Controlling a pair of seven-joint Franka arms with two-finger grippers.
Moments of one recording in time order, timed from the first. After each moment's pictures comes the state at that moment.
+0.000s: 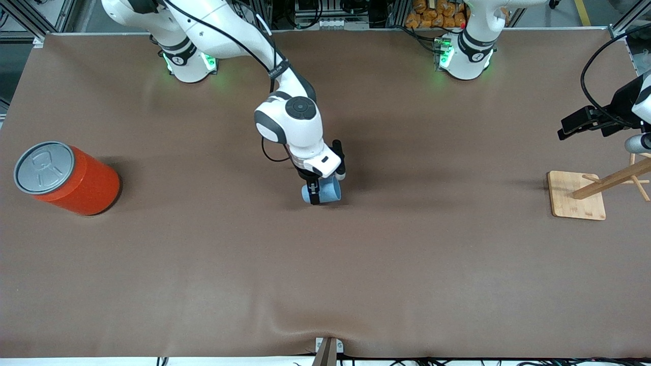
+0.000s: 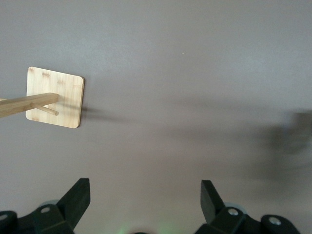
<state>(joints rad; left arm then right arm) -0.07 0.00 0.07 -1.60 -0.03 1.54 -0.09 0.77 0.66 -0.01 -1.68 -0.29 2.55 -0.72</state>
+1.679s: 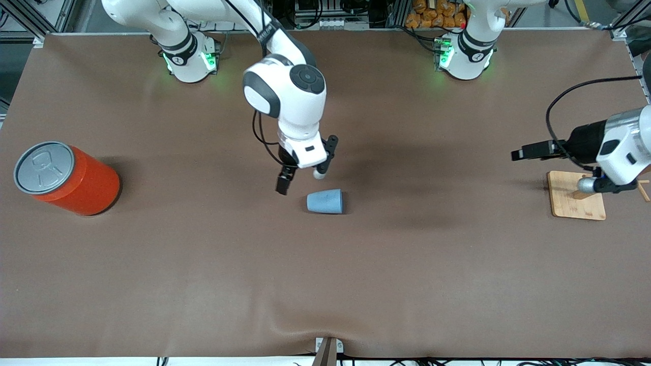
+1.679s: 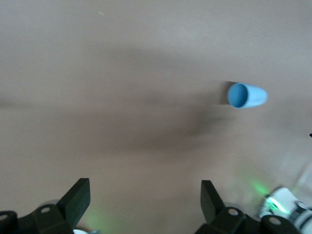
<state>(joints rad) -0.03 0.19 0.07 -1.61 -0.45 1.53 -0.04 0.77 0.45 -0.03 -1.54 -0.35 1.94 -0.29</state>
